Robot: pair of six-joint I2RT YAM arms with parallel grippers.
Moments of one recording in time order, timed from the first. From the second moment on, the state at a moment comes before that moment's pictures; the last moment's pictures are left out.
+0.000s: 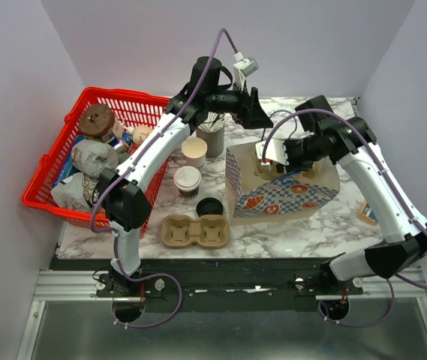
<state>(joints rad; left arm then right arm) -0.57 1.95 2.05 -0.36 0.89 -0.32 0.45 1.42 1.69 -1.33 -0.30 -1.30</state>
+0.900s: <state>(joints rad) -0.43 1.90 2.05 -0.34 0.87 -0.31 0.45 1.58 1.79 -1.33 -0.29 -1.38</state>
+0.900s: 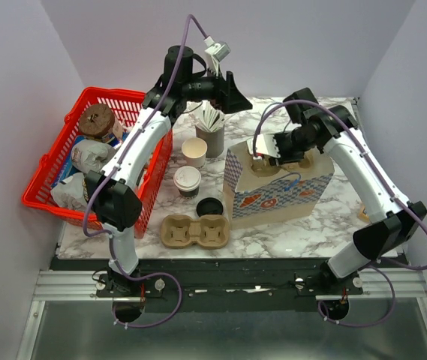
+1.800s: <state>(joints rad) -0.39 1.87 1.99 -0.34 0.87 -0.30 0.53 1.66 1.60 -1.33 -0.28 -1.50</state>
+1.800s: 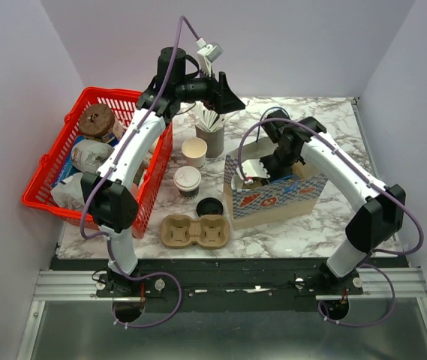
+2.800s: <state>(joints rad) -0.39 1.83 1.95 -0.34 0.87 -0.30 0.54 1.55 1.52 -1.33 -0.25 -1.40</state>
